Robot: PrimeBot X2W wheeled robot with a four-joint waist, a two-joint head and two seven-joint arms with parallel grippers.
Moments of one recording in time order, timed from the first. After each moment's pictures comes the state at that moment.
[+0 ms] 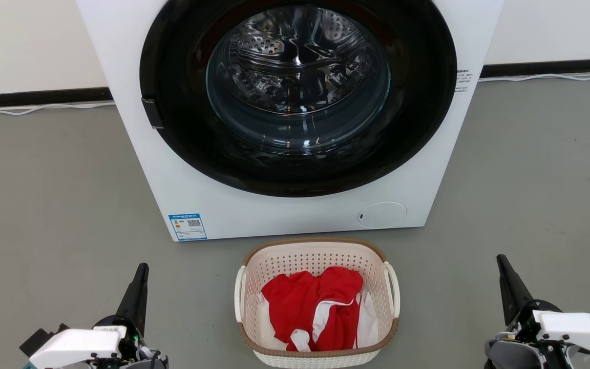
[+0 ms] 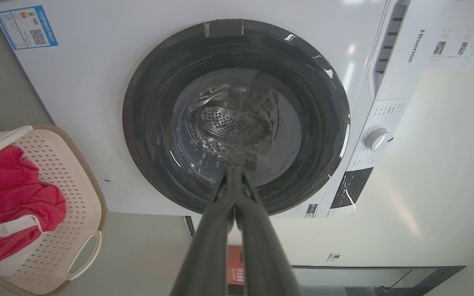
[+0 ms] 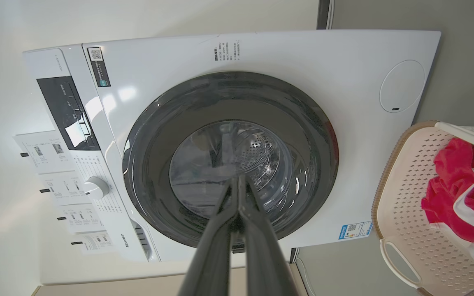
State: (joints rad) left arm -0.05 0.04 0.08 0.27 -1.60 -0.12 0.11; right arm -0.07 -0.04 -0.13 0.27 1.60 0.12 0.11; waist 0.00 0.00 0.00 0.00
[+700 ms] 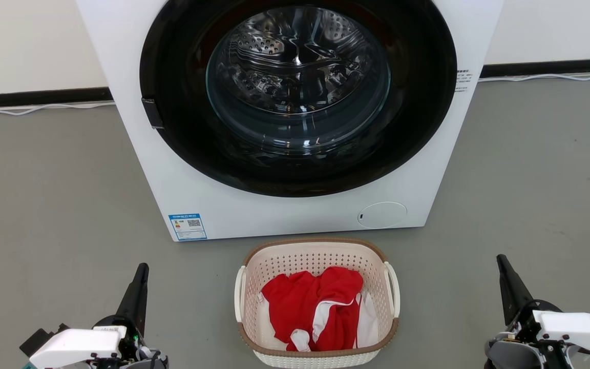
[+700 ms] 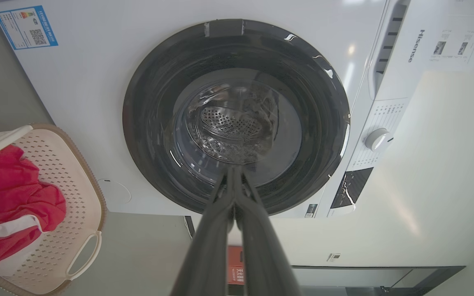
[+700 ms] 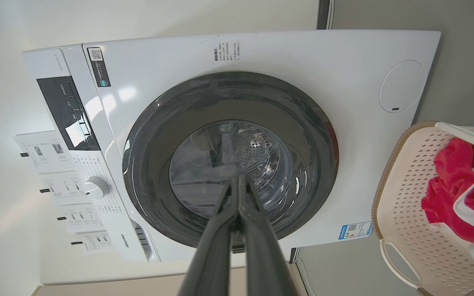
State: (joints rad) left arm -0.05 0.04 0.08 0.27 -1.60 -0.12 0.11; right arm -0.07 -0.04 -0.13 0.27 1.60 0.12 0.11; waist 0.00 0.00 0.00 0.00
